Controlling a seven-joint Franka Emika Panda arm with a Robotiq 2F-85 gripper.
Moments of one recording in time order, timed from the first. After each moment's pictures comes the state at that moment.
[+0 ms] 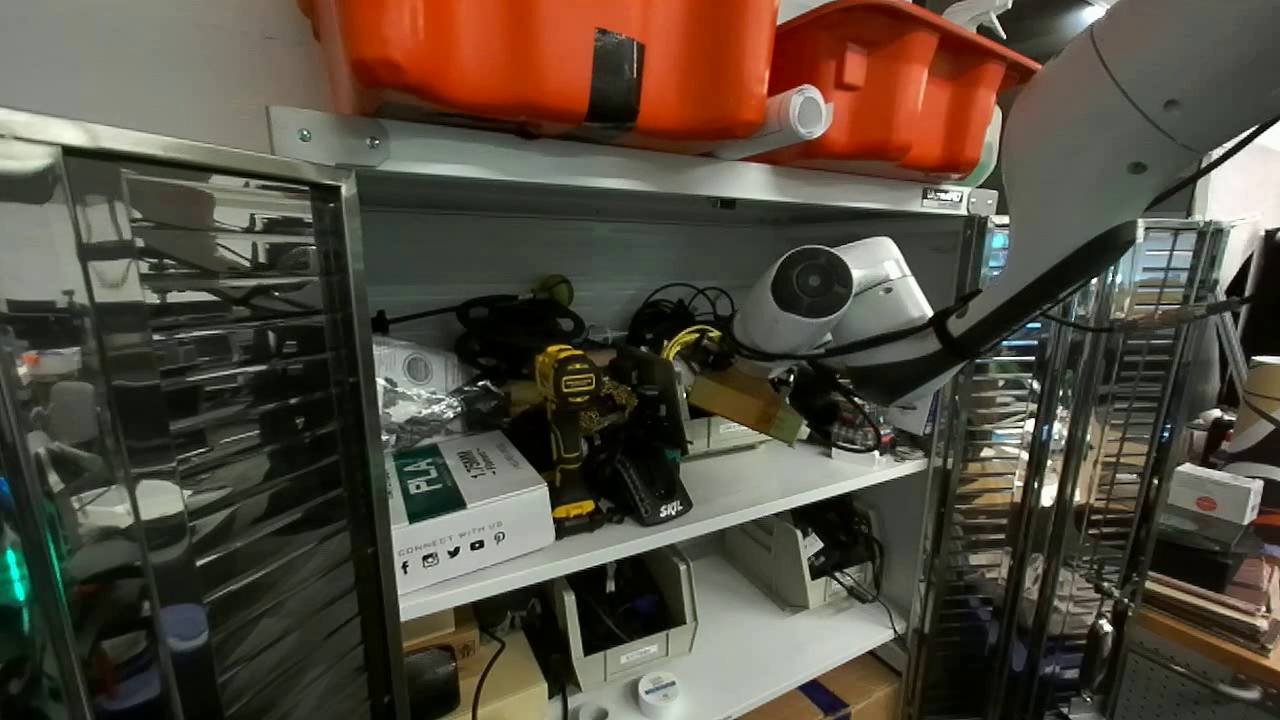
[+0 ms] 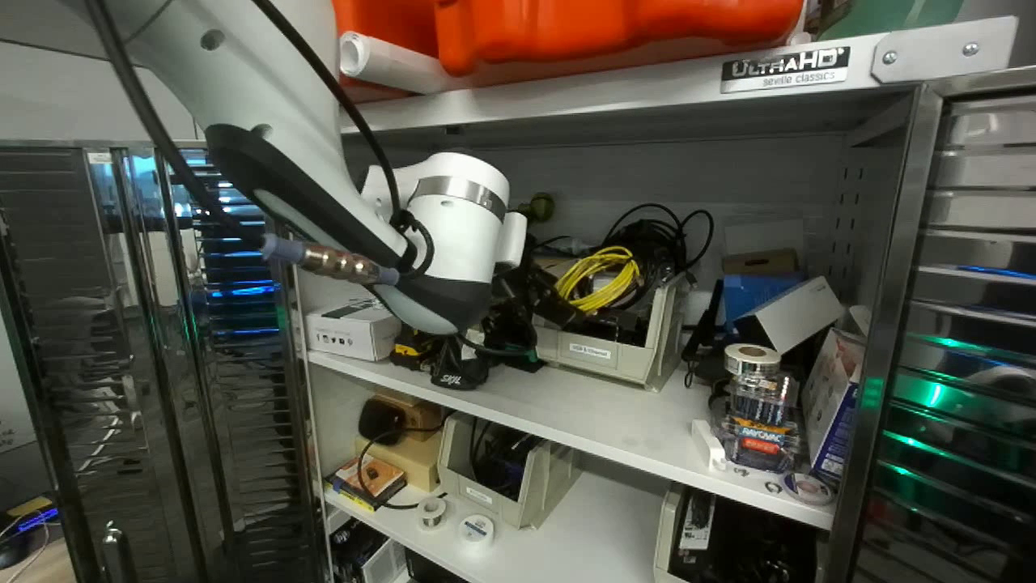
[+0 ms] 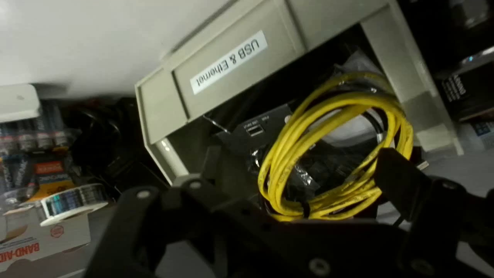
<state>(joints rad) 0.03 0.34 -0.07 -1.79 -1.71 2.82 2.31</state>
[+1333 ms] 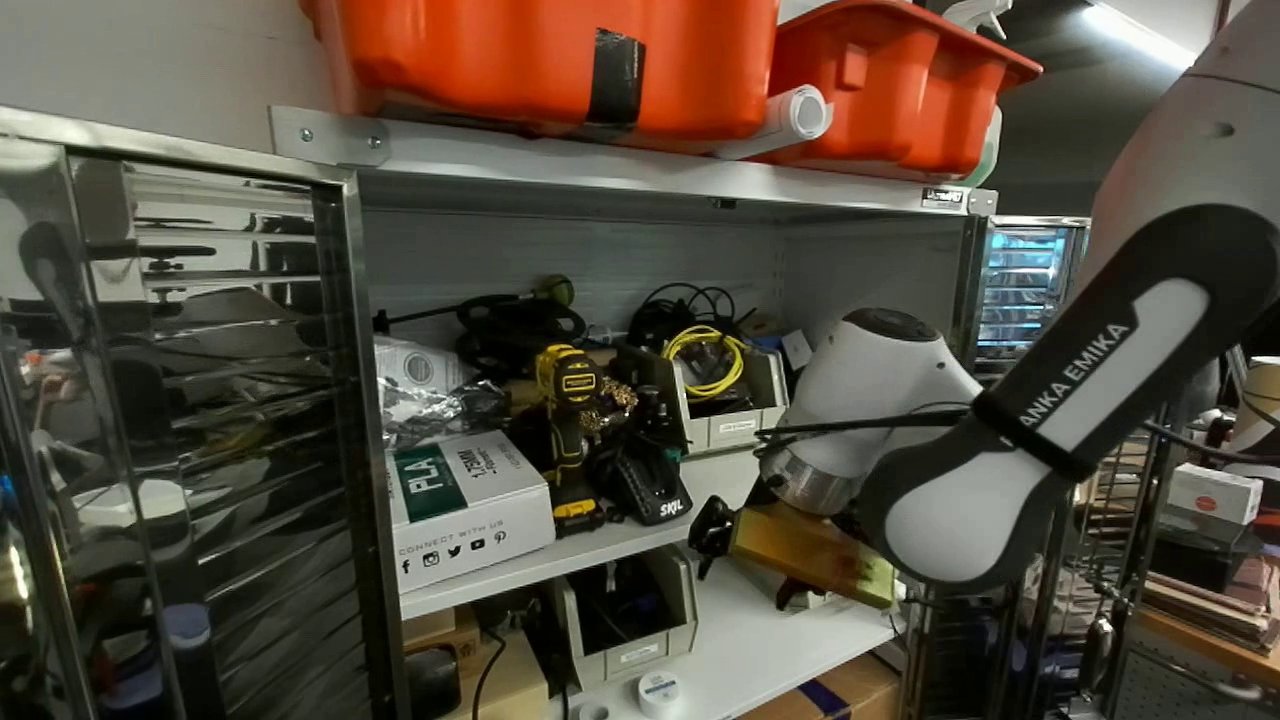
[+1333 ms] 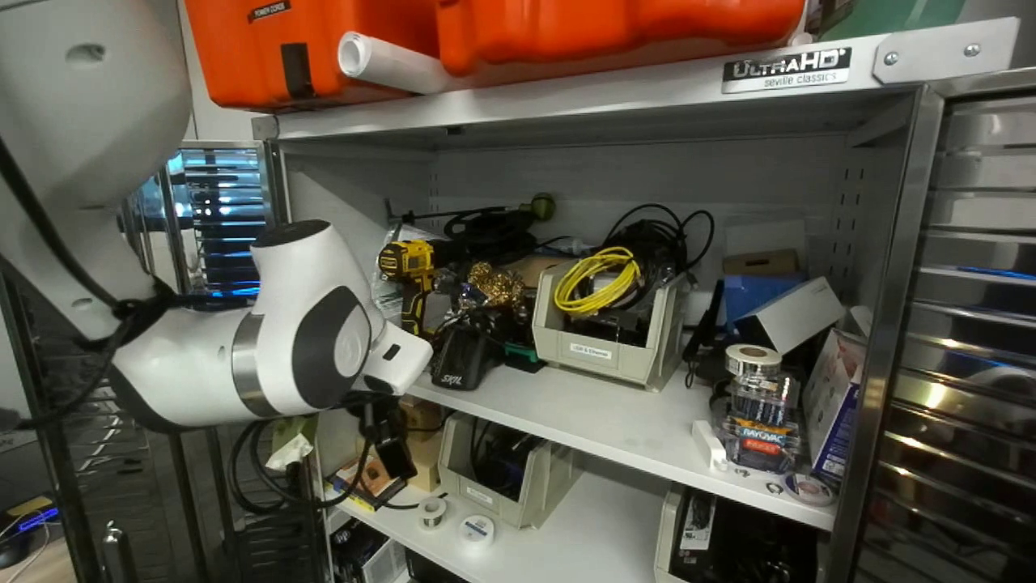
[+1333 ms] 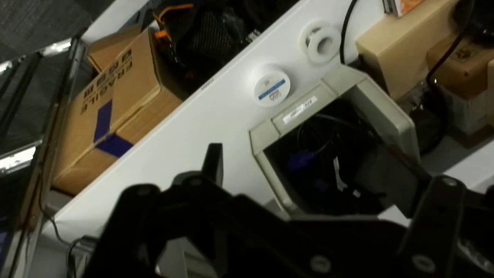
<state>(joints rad) -0.33 0.17 0.46 -2.43 -0.47 3.01 1.20</state>
